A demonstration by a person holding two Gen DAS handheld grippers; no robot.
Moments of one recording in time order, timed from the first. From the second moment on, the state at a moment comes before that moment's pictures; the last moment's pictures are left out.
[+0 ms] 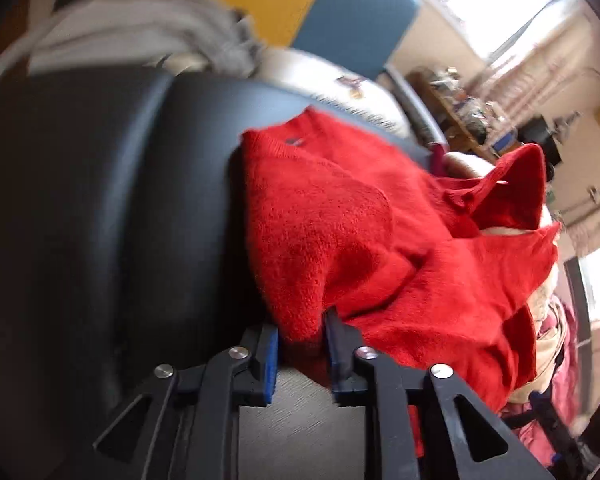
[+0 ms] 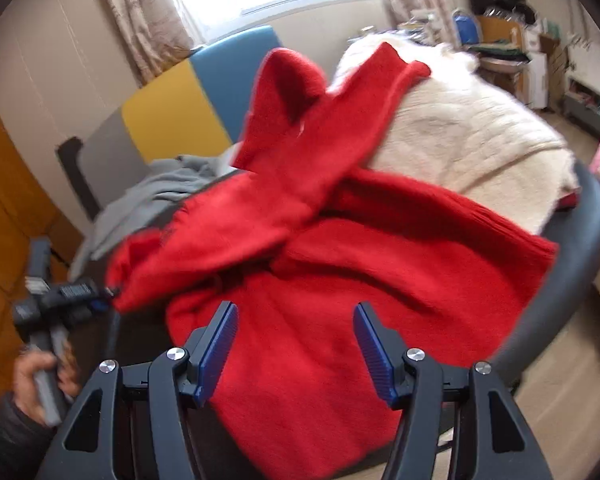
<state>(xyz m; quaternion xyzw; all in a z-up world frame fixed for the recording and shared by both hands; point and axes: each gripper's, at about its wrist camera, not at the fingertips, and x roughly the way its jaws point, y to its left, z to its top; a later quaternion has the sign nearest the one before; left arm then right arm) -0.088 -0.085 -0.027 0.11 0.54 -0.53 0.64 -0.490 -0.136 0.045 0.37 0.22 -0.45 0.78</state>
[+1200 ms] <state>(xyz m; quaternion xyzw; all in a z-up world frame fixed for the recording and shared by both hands) -0.034 0.130 -0.013 0.03 0.53 -0.52 0.67 -0.277 -0.023 0.021 0.43 0.25 -0.18 0.85</state>
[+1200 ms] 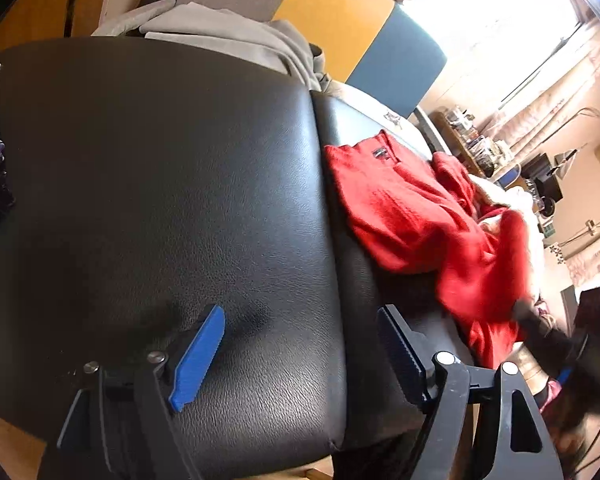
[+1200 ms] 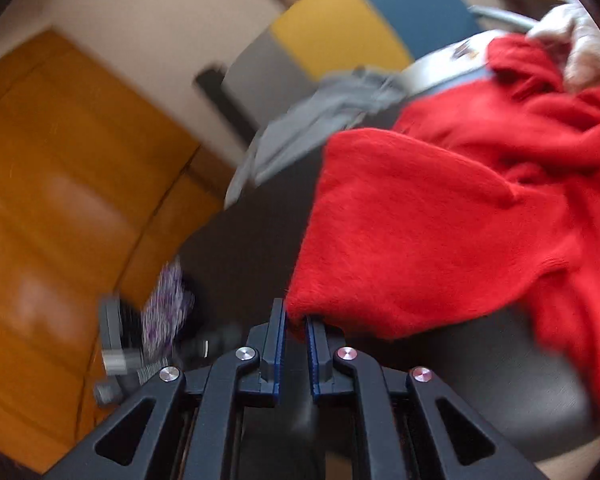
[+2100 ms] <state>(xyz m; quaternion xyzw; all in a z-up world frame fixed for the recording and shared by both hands) -0.108 -0.028 -0.026 0.15 0.49 -0.59 0.63 -0.354 -0.056 0.026 0.29 0.39 -0.34 0.81</state>
